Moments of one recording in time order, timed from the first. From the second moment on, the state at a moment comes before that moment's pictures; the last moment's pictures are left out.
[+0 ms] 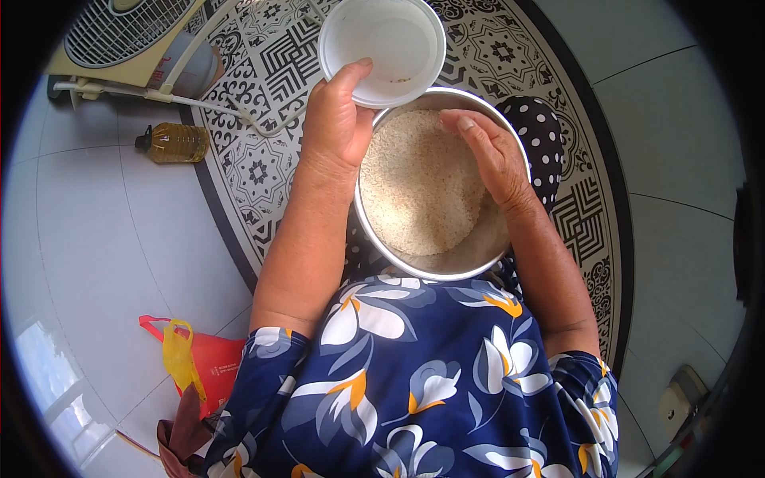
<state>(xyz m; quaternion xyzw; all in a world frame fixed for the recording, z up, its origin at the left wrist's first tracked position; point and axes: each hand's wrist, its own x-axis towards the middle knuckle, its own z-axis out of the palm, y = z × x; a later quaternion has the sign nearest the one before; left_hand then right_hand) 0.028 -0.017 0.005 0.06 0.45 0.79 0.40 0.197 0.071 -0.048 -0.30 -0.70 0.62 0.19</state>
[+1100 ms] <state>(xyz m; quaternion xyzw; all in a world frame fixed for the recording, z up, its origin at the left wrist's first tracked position) 0.026 -0.016 0.003 0.07 0.45 0.79 0.41 0.196 0.070 -0.055 -0.37 -0.82 0.43 -0.05</state>
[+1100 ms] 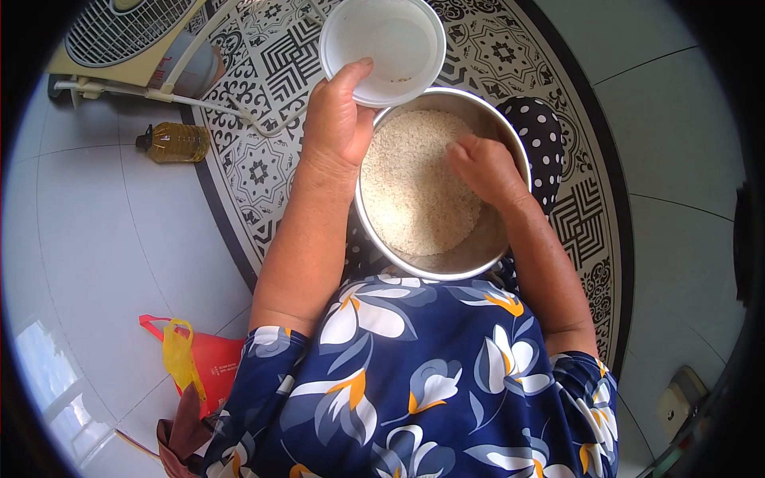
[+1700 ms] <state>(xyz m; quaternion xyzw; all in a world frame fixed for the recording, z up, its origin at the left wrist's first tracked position) 0.025 -0.014 -0.001 0.06 0.44 0.79 0.41 0.194 0.043 -0.058 -0.02 -0.82 0.39 -0.41</state>
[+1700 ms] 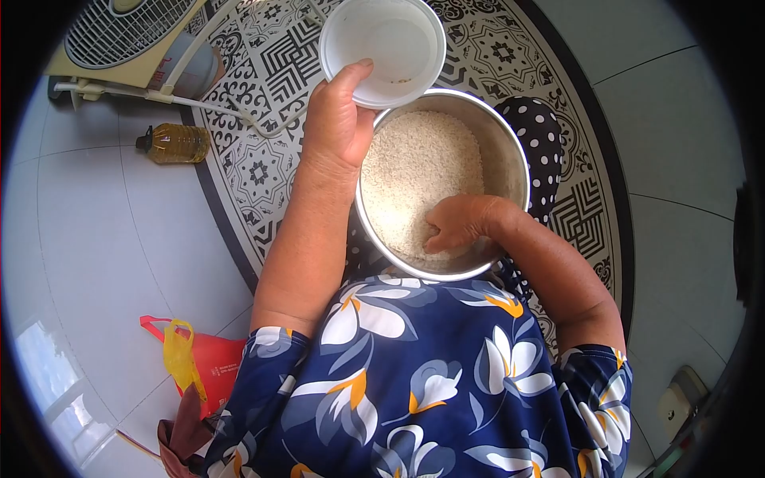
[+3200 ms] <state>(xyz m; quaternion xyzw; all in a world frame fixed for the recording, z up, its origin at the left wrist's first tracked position) 0.020 -0.001 -0.004 0.06 0.50 0.76 0.41 0.198 0.072 -0.065 -0.27 -0.81 0.52 -0.05</state>
